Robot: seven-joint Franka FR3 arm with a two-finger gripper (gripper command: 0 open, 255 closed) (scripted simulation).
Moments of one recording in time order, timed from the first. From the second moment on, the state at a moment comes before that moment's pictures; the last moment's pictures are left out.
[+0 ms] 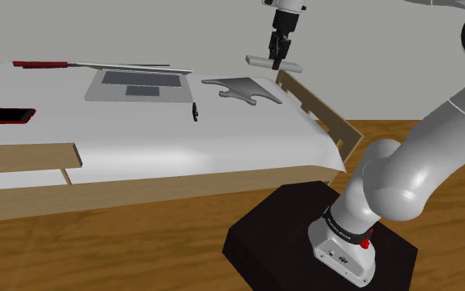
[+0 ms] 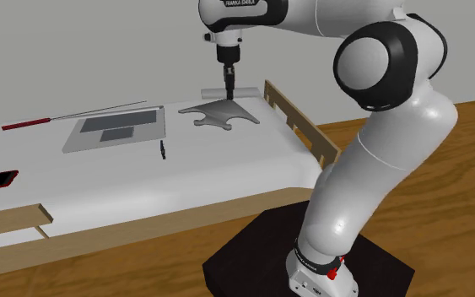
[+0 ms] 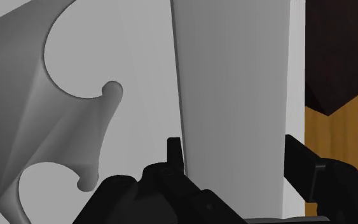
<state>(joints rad) 0.32 -0.23 -0.45 -1.87 -0.09 1.65 -1.01</state>
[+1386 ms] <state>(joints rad) 0.30 0.41 -0.43 -1.19 0.18 1.55 -0.99</state>
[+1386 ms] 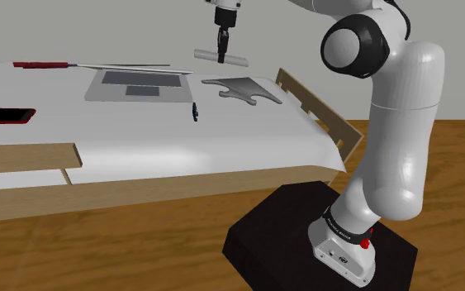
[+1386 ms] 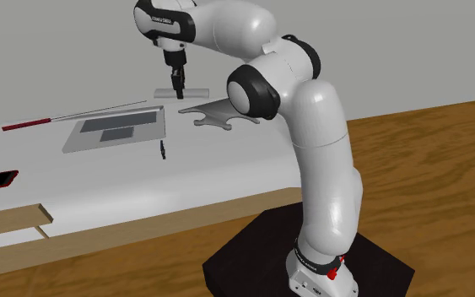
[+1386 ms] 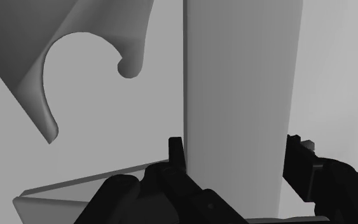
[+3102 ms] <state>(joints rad) 0.34 0.40 -0.42 -1.56 0.18 1.91 -1.01</state>
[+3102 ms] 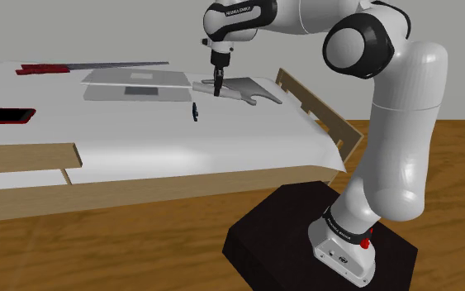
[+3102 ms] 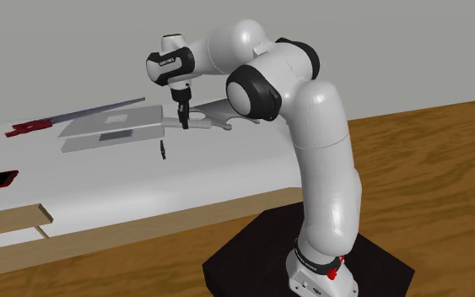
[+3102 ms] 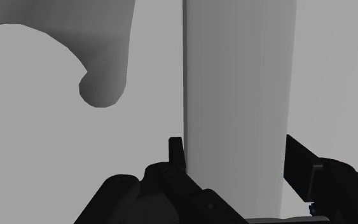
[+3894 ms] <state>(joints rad) 0.34 0.43 -0.41 -1.63 0.20 2.00 -1.02</state>
